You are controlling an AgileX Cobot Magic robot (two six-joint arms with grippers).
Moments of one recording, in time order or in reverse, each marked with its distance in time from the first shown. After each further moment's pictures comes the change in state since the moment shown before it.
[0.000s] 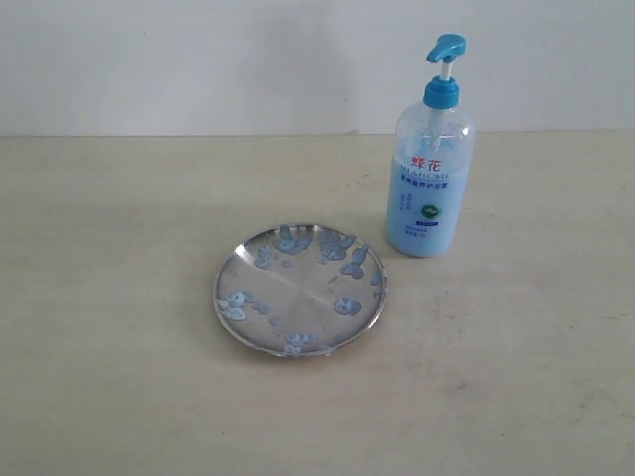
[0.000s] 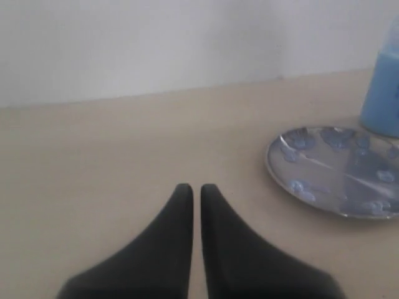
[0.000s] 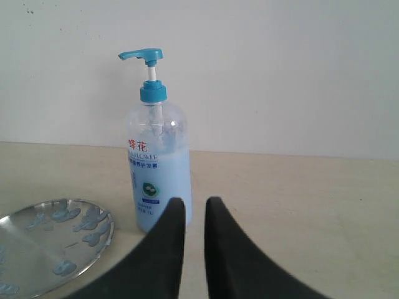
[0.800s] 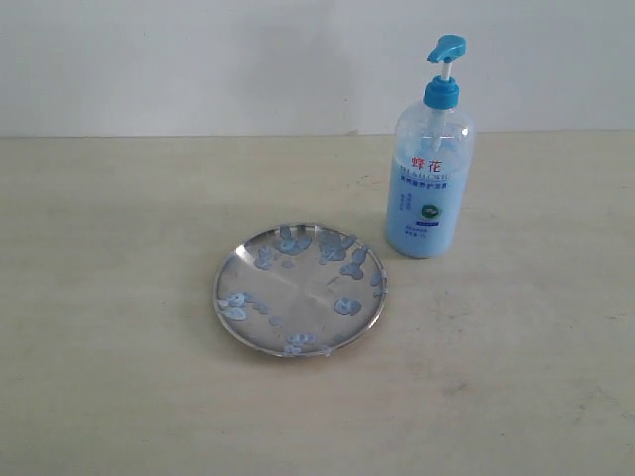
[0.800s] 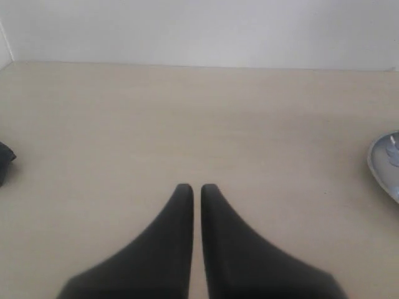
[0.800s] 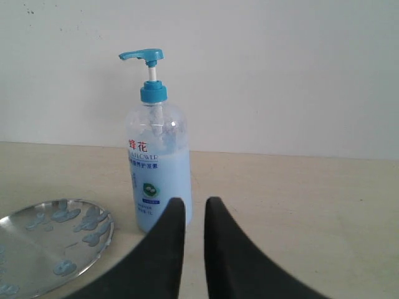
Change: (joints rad) left arm 0.126 0.000 0.004 0.486 0.001 -0.521; right arm 0.000 0.000 0.000 0.000 0.000 0.000
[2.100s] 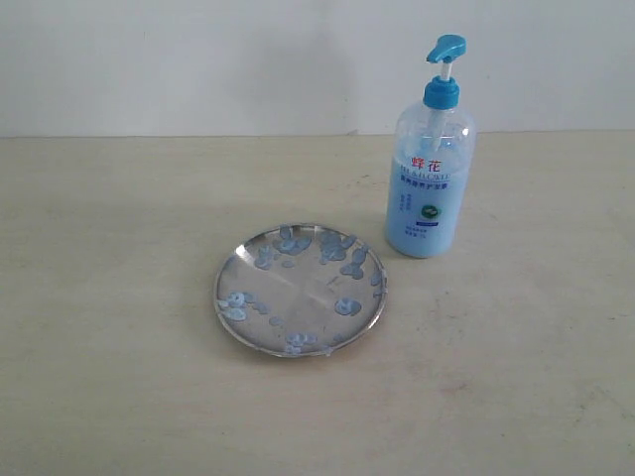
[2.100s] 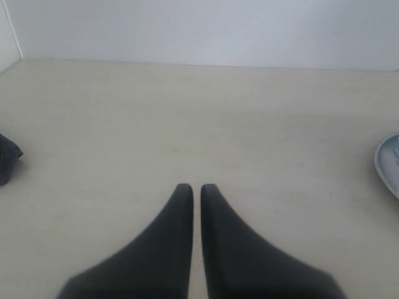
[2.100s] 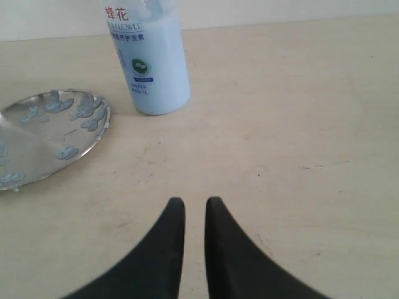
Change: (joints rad) left arm 0.013 0.000 0.000 0.004 0.004 -0.007; right arm -0.107 -0.002 0.002 -0.007 0.352 0.088
